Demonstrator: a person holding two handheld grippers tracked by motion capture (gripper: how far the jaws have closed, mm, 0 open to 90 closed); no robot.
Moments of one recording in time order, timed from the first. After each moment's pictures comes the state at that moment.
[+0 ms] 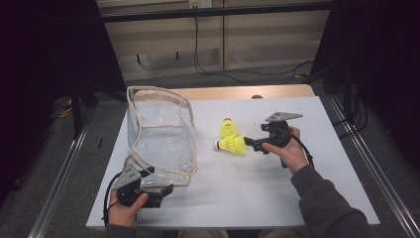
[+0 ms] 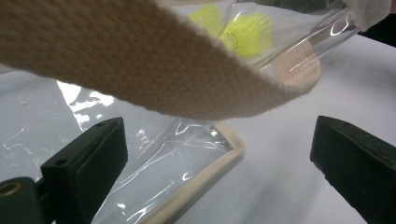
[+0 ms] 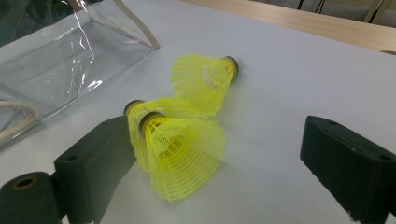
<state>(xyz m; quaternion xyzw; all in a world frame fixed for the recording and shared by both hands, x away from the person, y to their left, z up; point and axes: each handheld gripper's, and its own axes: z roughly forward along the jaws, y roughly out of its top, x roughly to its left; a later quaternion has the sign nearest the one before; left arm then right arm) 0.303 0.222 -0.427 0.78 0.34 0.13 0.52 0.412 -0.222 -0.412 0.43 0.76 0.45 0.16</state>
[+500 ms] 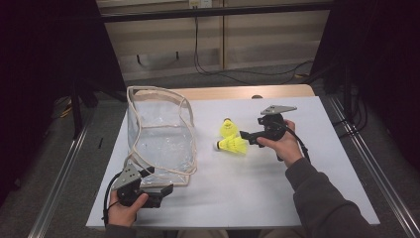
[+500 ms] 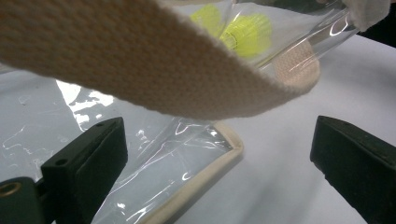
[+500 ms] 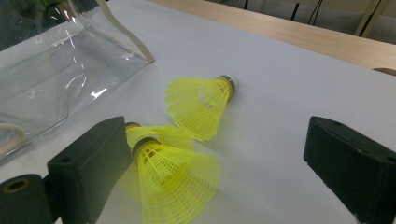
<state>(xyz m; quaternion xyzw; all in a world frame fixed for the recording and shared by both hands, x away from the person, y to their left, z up) 0.303 0.222 -0.427 0.78 0.34 0.13 0.52 0.429 -0.210 -0.403 0.43 0.76 0.45 0.17</state>
